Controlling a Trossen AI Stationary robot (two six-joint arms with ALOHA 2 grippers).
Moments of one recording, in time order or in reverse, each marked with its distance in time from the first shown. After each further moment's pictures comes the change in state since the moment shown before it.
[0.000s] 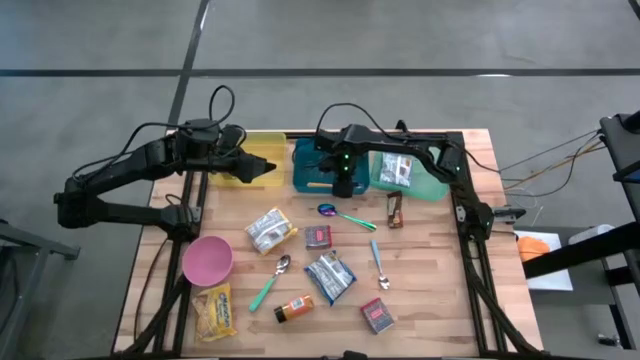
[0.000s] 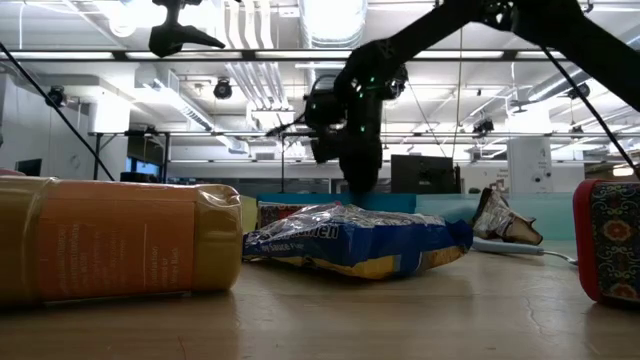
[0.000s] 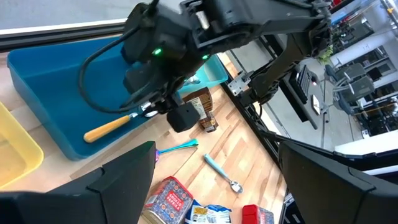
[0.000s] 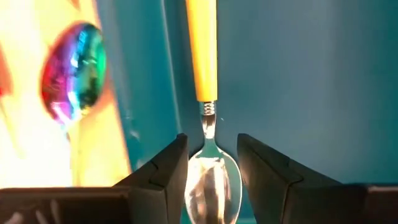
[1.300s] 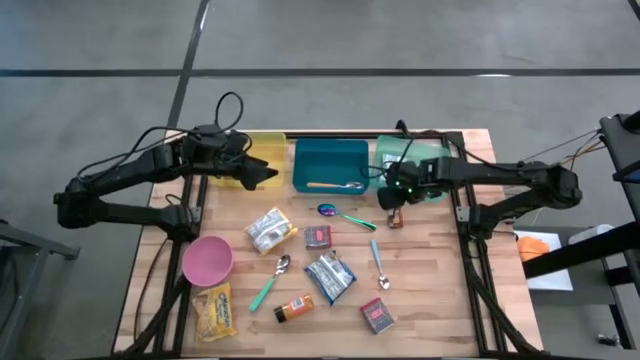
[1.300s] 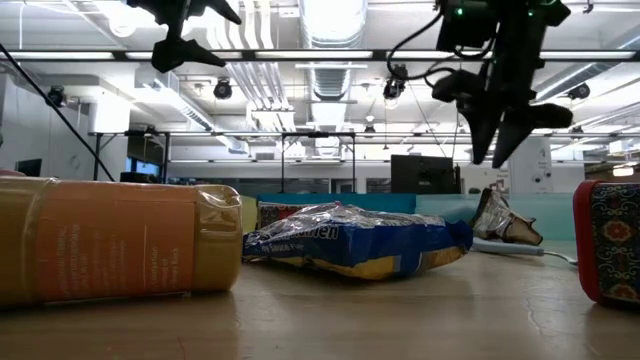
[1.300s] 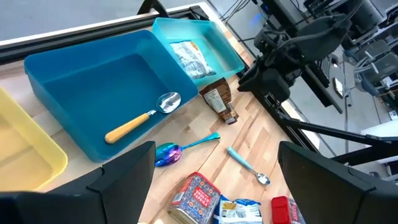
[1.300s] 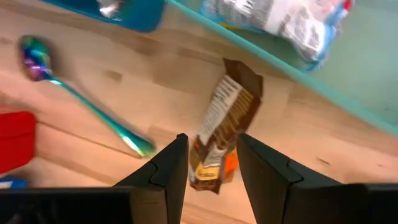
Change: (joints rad) left arm 0.002 0.000 -0.081 0.037 -0.014 0.108; right arm 0.204 -0.938 -0.913 0.143 0.250 1.349
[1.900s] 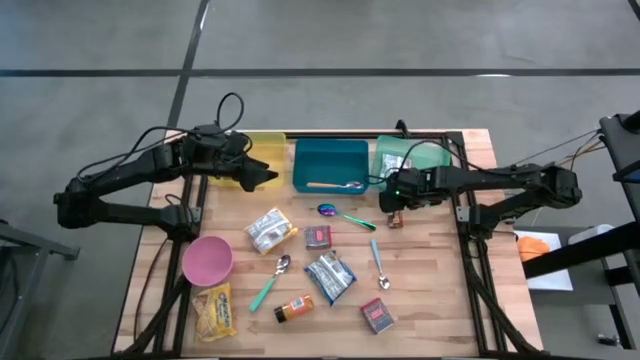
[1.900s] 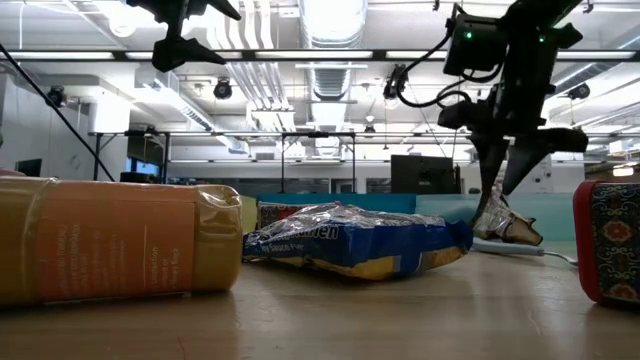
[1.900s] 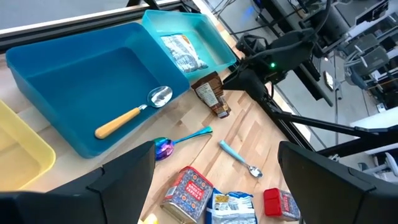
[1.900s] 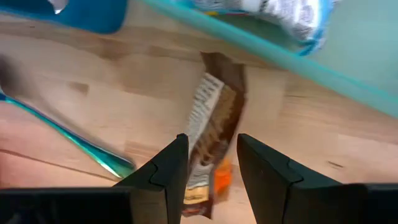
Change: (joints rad) left arm 0.000 0.000 0.000 0.000 0.044 0.000; right arm 0.027 0.007 -0.143 0.138 0.051 0.122
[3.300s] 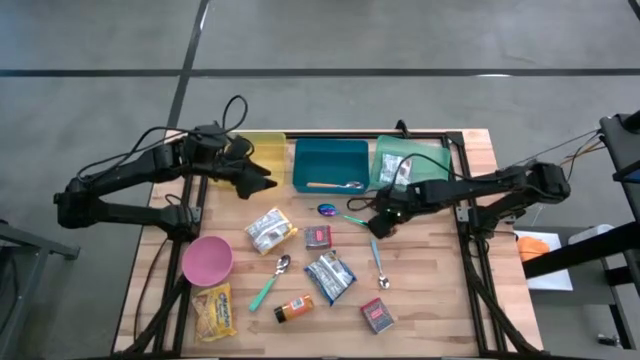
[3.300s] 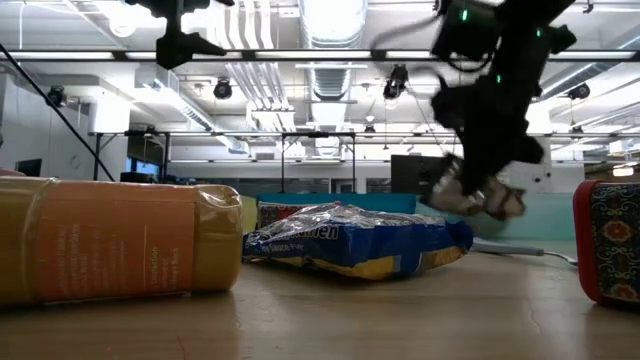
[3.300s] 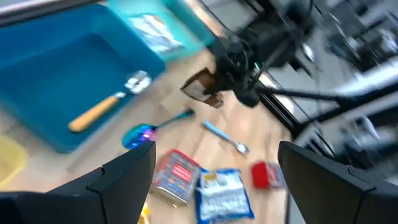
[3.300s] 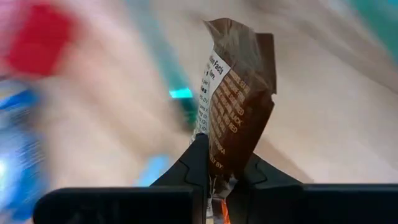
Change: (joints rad) left arm 0.000 0.001 0.000 -0.010 0.147 0.093; right arm 0.158 0.089 0.015 0.220 -0.094 -0.377
